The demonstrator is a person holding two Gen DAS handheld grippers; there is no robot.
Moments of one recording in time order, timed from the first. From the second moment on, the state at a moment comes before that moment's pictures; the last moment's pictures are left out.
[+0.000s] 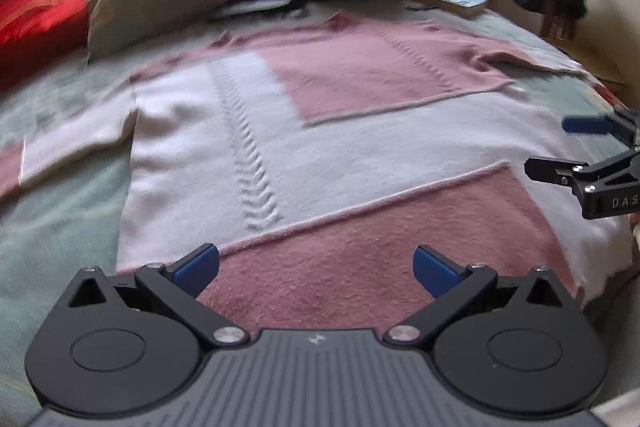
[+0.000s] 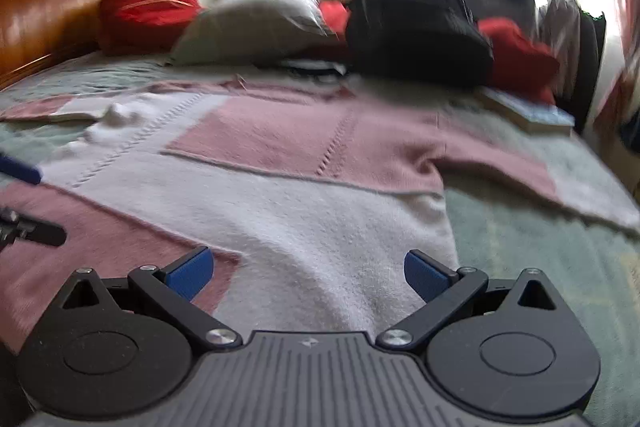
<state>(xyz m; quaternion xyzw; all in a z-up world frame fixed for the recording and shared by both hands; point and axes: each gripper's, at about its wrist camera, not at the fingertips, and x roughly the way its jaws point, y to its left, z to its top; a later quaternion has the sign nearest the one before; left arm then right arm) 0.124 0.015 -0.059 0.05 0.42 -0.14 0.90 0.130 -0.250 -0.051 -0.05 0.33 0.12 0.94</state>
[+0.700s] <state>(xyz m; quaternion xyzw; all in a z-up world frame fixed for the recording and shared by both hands) 0.159 -0.023 -0.030 0.06 0.38 -0.20 0.90 0.356 -0.356 -0.017 0.21 0.38 0.19 0.88</state>
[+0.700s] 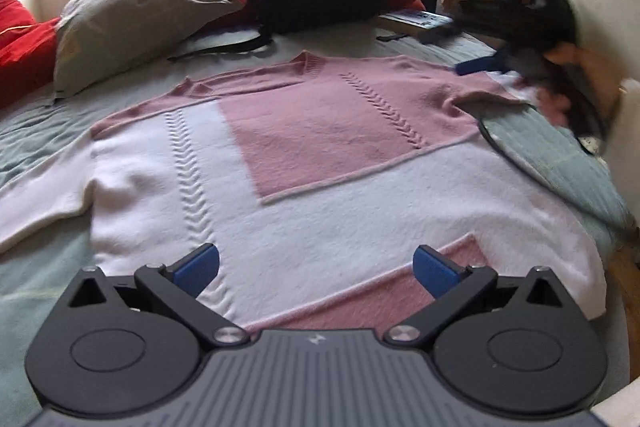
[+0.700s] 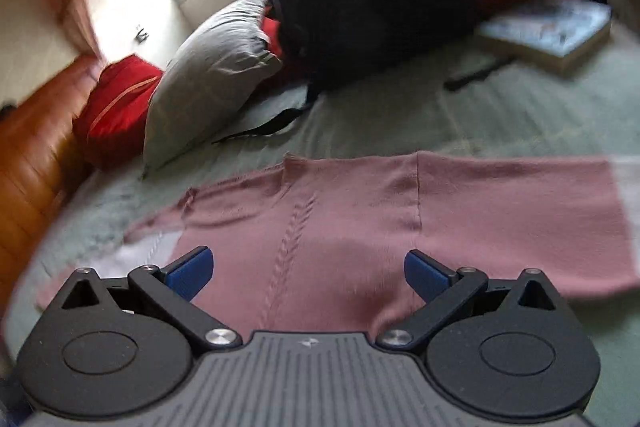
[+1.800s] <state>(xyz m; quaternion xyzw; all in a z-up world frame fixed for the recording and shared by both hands) 0.159 -0.045 -0.047 0.07 0.41 -0.20 0.89 0.356 -0.423 -0.063 0.28 0.38 0.17 0.86</state>
